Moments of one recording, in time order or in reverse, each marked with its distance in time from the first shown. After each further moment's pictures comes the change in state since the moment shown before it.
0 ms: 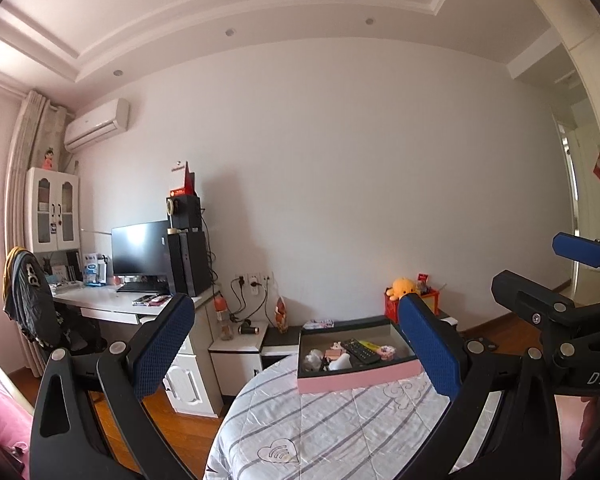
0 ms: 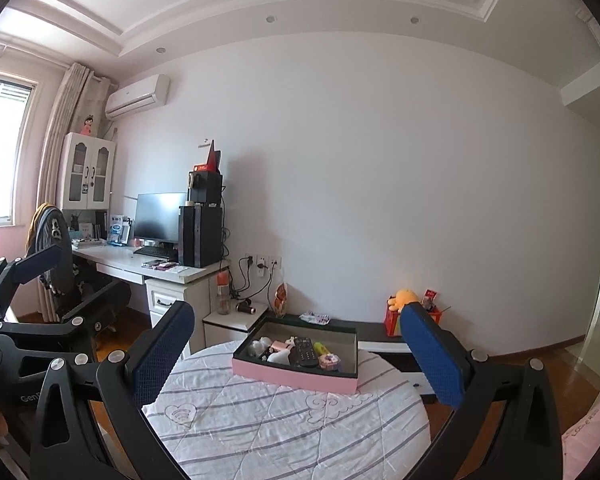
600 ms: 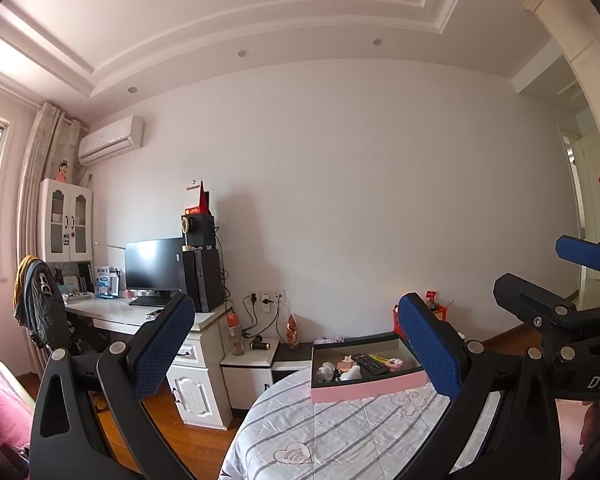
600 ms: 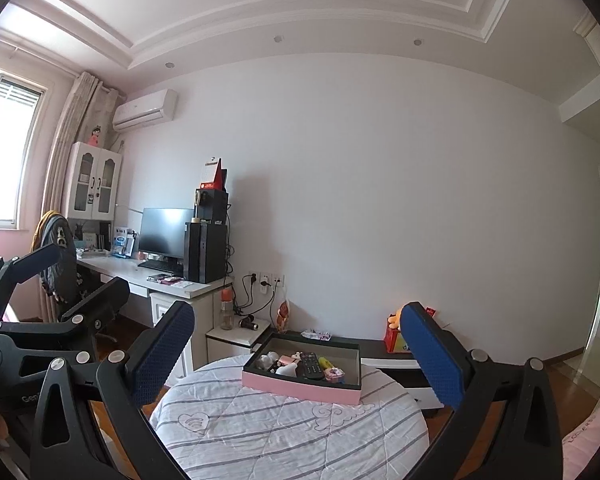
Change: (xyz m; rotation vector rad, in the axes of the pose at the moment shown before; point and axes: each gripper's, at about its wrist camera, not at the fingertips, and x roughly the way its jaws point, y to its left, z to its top) left arm -0.044 0.011 0.009 0.001 -0.070 0.043; right arm -0.040 0.021 0.010 -0.008 -0.065 0.006
